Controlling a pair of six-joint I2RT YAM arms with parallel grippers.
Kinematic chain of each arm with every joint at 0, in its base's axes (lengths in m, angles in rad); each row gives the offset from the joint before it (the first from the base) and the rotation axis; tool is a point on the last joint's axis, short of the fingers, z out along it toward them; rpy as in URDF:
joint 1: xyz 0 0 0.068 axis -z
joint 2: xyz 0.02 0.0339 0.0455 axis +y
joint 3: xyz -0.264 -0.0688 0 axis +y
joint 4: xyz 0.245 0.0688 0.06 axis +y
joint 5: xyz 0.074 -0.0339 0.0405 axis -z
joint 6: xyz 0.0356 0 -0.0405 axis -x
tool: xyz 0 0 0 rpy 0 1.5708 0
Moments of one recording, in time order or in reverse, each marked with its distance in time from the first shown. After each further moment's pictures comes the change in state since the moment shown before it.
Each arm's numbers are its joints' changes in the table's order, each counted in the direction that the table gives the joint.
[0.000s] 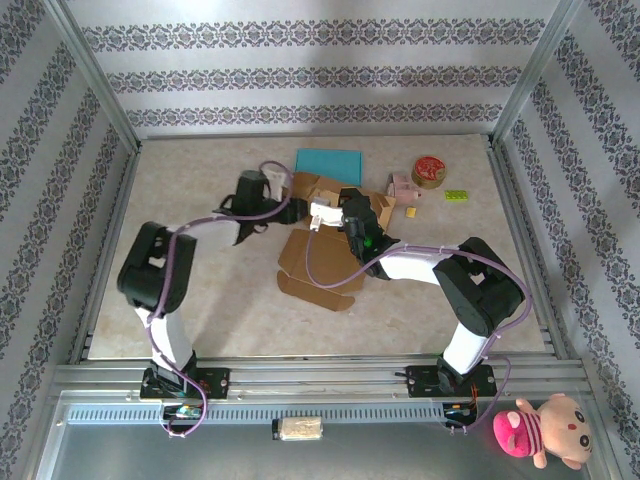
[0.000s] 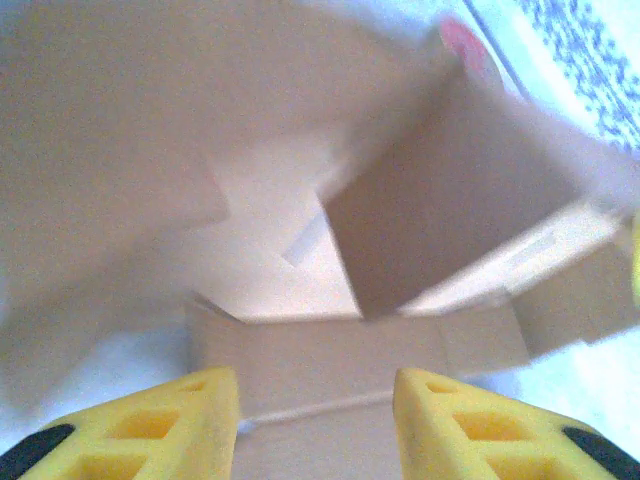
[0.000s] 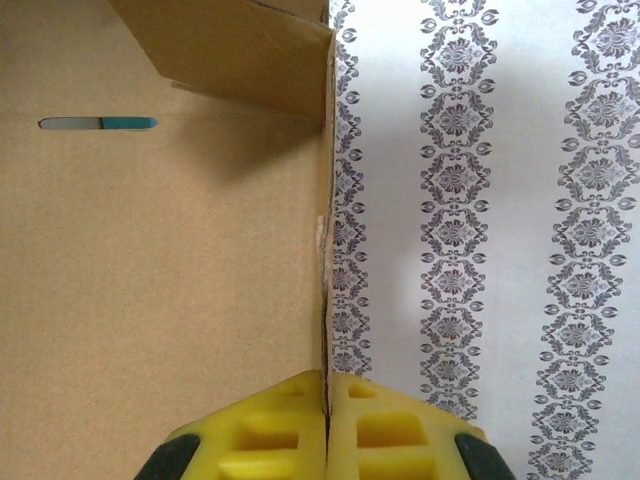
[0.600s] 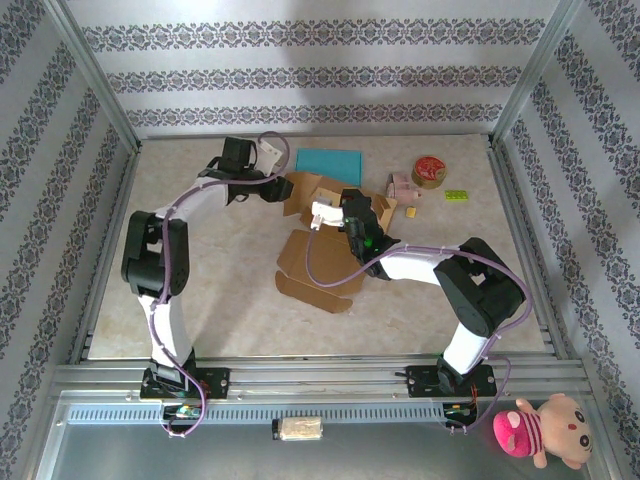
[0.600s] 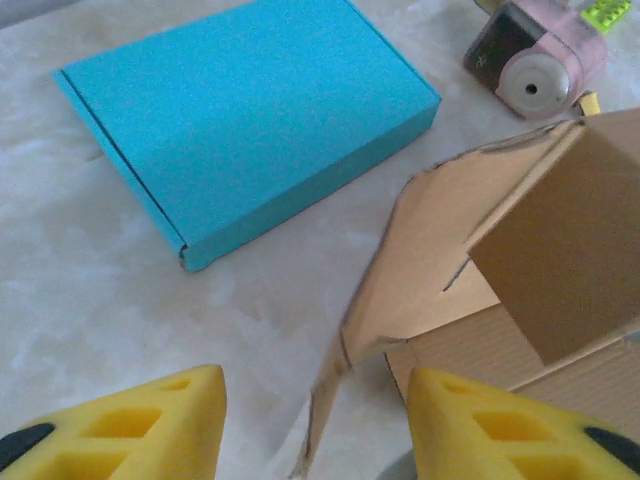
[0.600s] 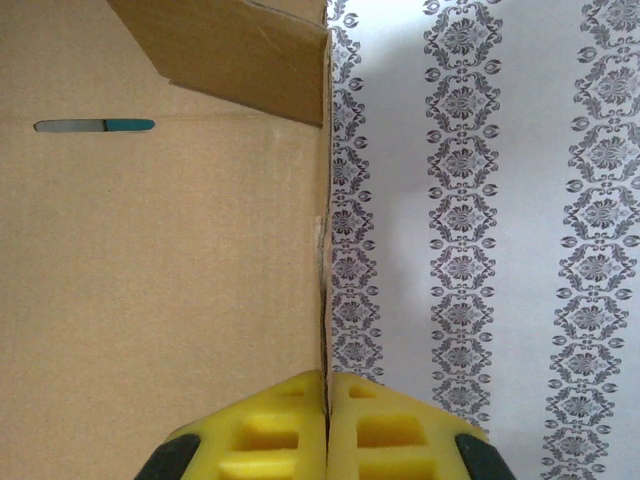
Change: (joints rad) left arm -0.087 0.180 -0.428 0.489 0.061 -0.530; right arm -0.010 -0.006 0.001 0.024 0.021 -0.053
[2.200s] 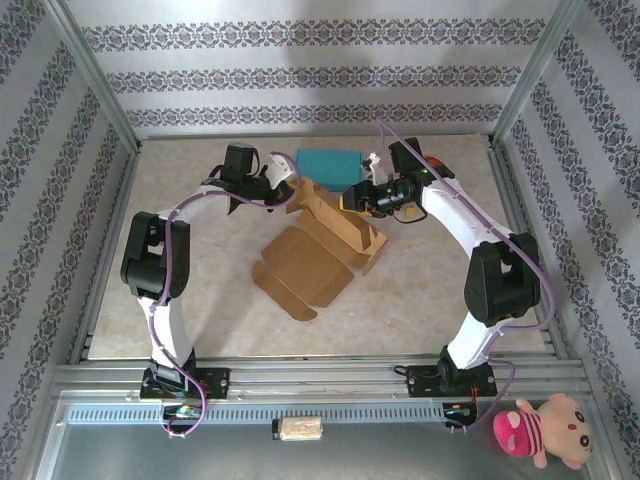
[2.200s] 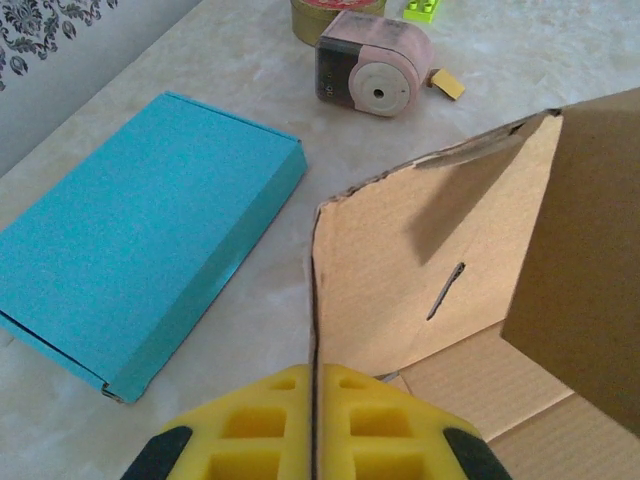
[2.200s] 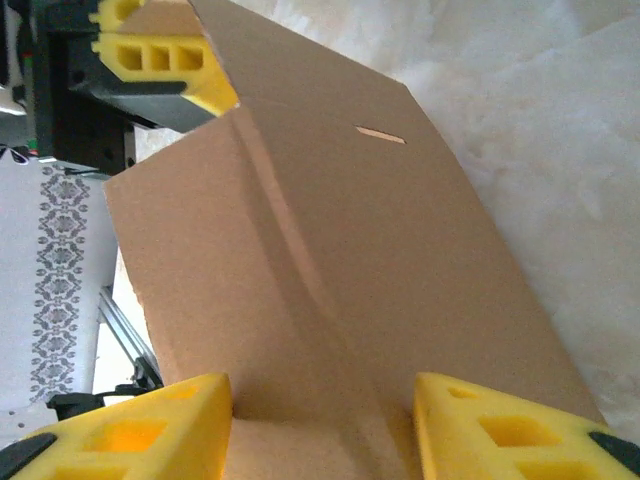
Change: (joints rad) left arm 0.018 -0.047 0.132 -0.190 0.198 -0.362; right arm 0.391 0.010 -0.559 1.305 -1.263 -1.571
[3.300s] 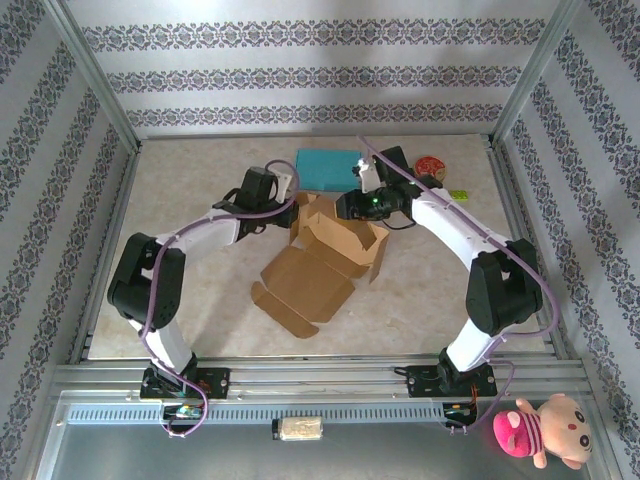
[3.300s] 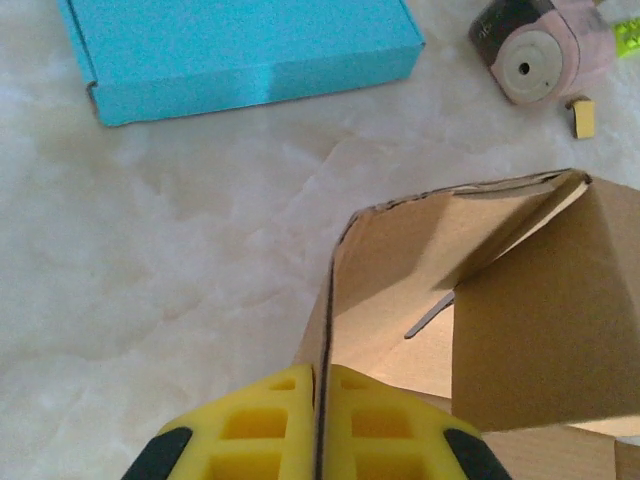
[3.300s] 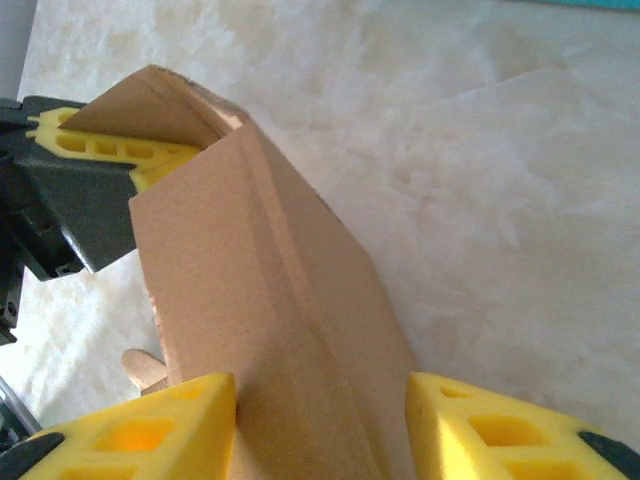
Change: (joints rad) left arm 0.176 -0.210 0.257 -0.013 -0.483 0.778; right arm -0.119 -0.052 0.070 -0.095 0.286 0.013
